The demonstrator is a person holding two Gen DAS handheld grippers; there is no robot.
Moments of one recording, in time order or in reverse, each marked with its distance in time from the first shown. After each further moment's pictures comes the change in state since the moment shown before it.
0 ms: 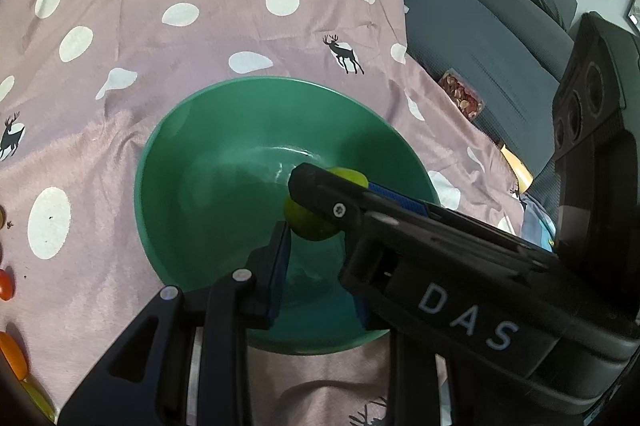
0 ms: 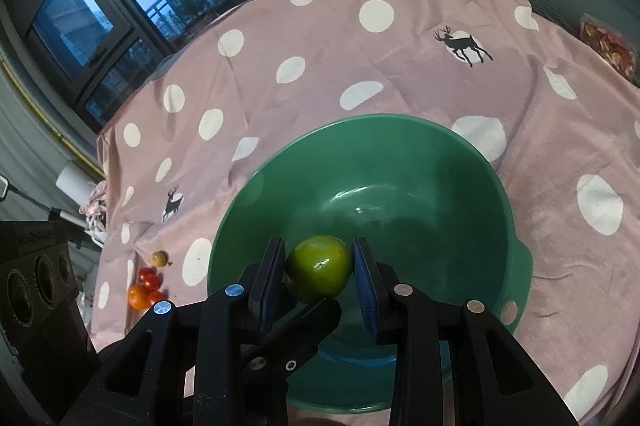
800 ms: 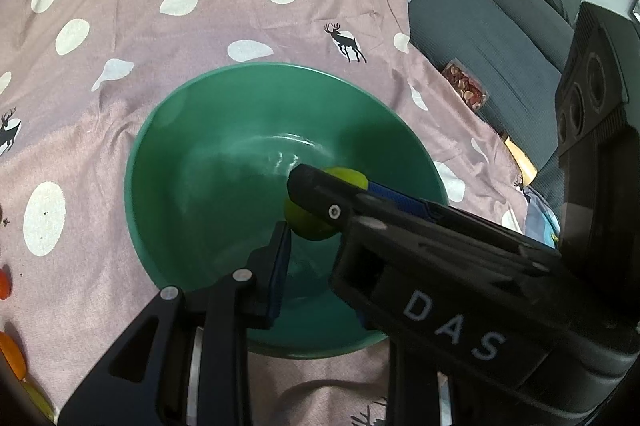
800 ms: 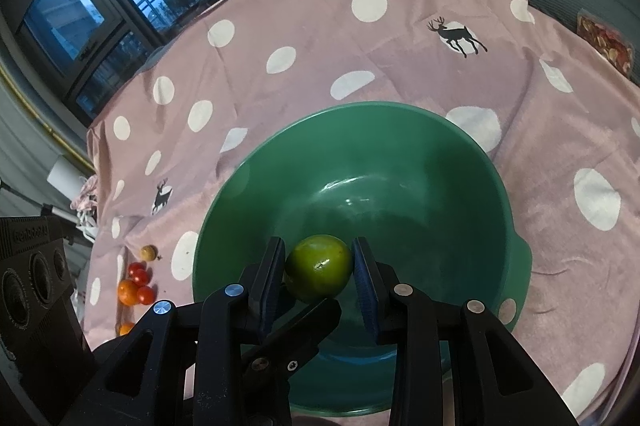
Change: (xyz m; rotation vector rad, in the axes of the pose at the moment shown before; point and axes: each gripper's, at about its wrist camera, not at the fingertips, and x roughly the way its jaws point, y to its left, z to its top) left arm 0.010 0.000 0.000 -0.001 0.036 0.009; right arm 0.007 -0.004 -0.001 0.001 0.033 -0.032
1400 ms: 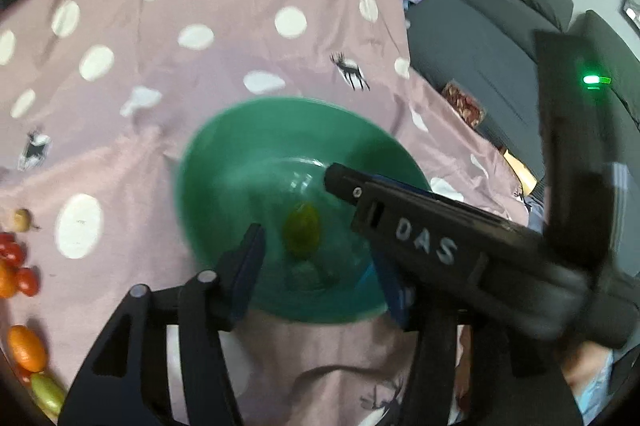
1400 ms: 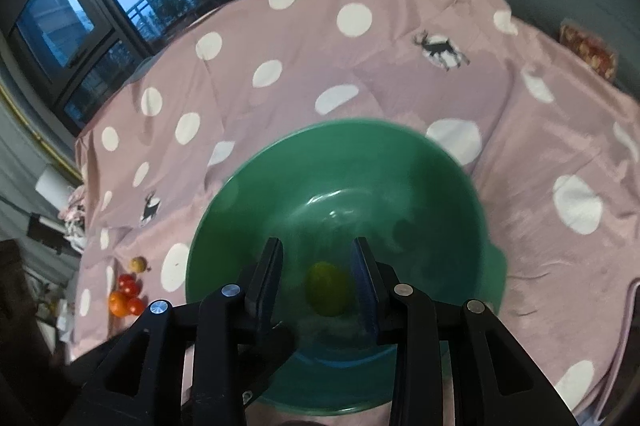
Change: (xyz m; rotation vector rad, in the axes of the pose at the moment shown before) left arm -0.049 0.001 -0.012 0.026 -0.117 0.046; right arm -0.012 0.005 0.000 0.001 -0.057 -0.076
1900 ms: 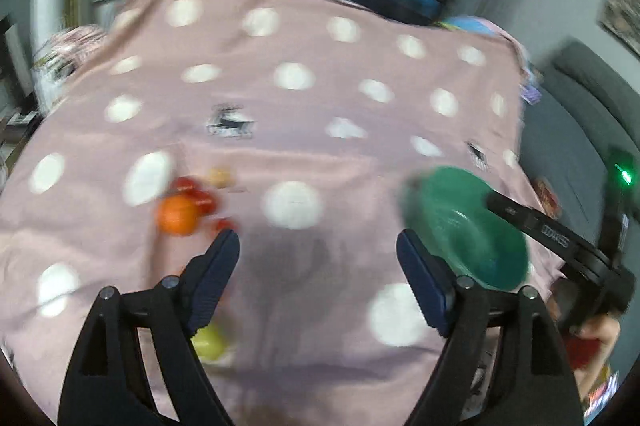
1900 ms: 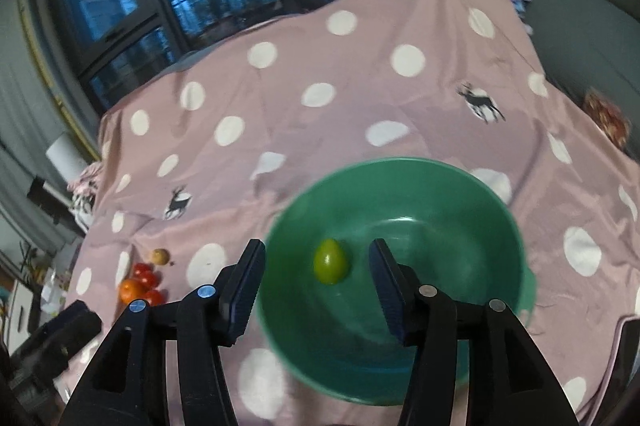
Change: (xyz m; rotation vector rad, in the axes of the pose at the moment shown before) left arm -0.136 0.138 -0.050 -0.341 -0.186 0.328; right arm -0.016 0.062 -0.002 -0.173 -0.080 0.029
